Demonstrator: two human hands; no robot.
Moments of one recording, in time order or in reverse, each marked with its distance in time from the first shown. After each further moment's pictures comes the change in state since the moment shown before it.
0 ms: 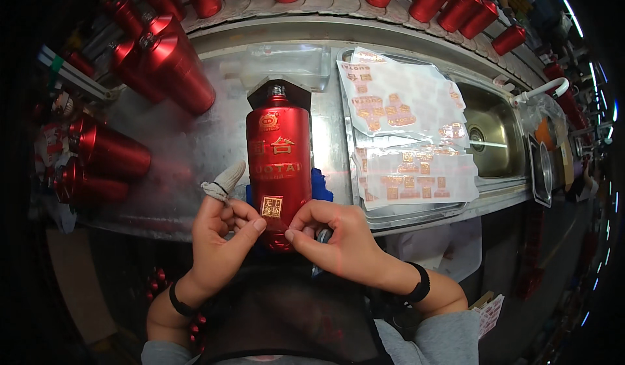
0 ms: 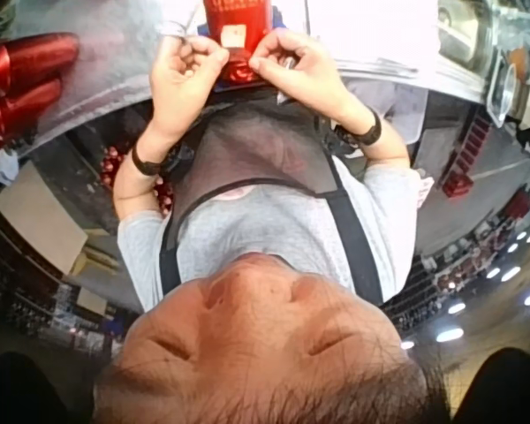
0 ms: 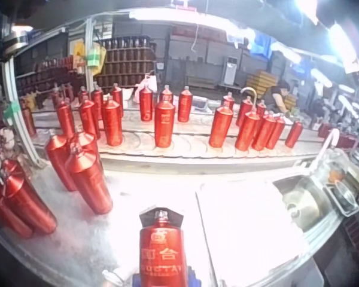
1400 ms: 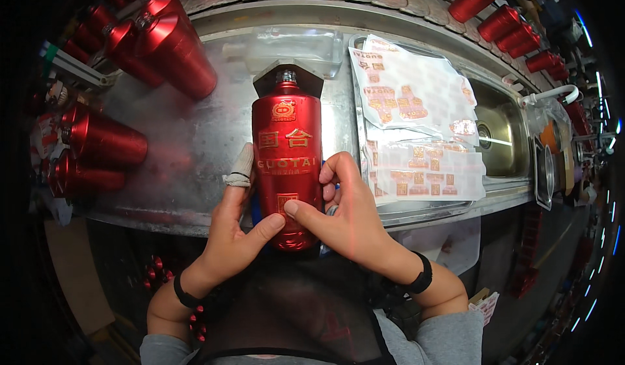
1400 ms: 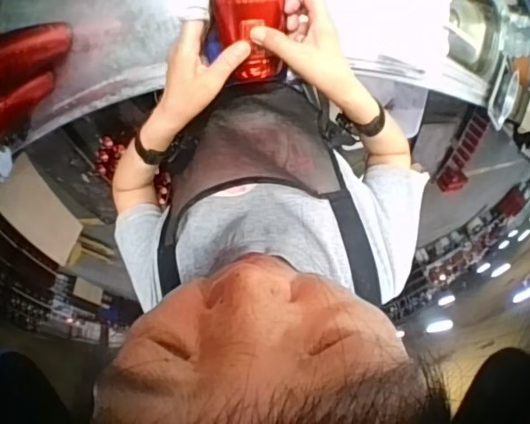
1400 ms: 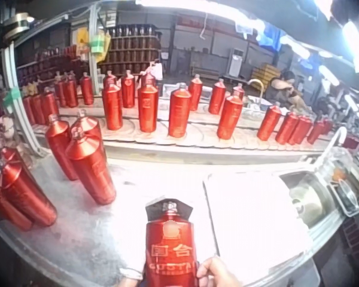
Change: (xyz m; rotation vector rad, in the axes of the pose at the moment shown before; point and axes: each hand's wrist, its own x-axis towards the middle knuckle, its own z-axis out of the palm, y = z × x) left_hand 0.019 -0.032 -0.004 0.151 -0.078 0.249; right_hand 0.029 0.016 0.005 0.075 0.159 0.078
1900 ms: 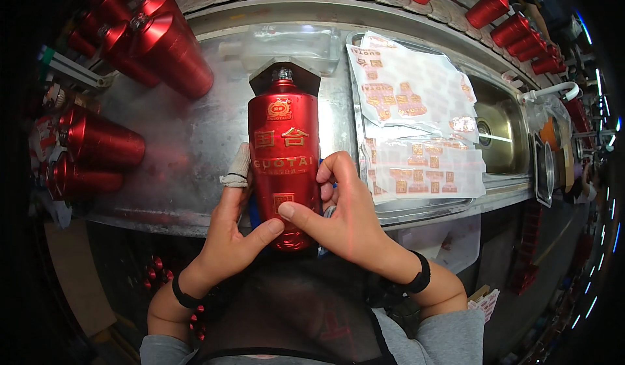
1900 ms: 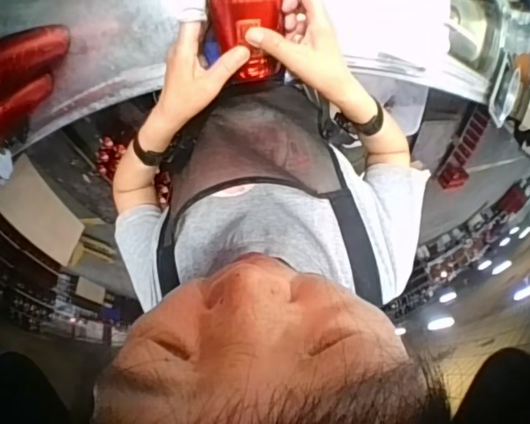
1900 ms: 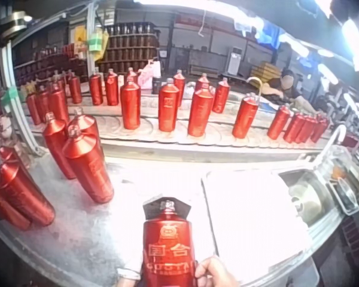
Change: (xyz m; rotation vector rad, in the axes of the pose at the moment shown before) left_hand 0.001 -0.001 -0.001 0.006 -0.035 0.002; right_hand 0.000 -0.001 0.000 0.013 0.010 0.000
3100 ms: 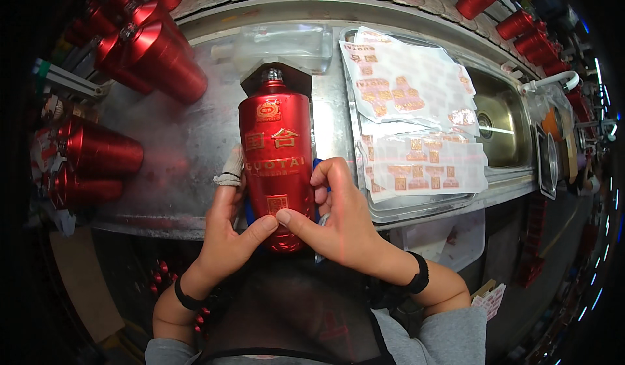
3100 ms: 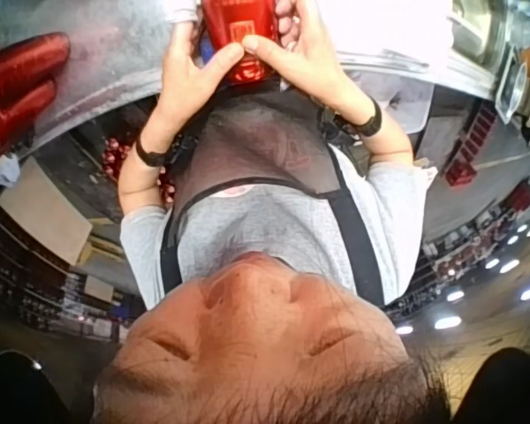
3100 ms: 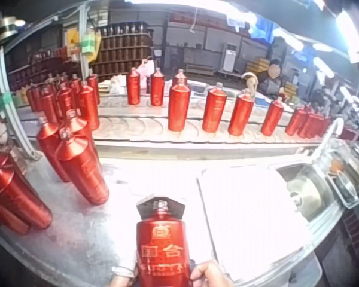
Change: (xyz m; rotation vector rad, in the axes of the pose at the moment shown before) left_hand 0.004 0.000 0.005 -0.158 0.000 -0.099; right_hand -0.007 0.013 -0.001 -0.035 -0.007 -0.057
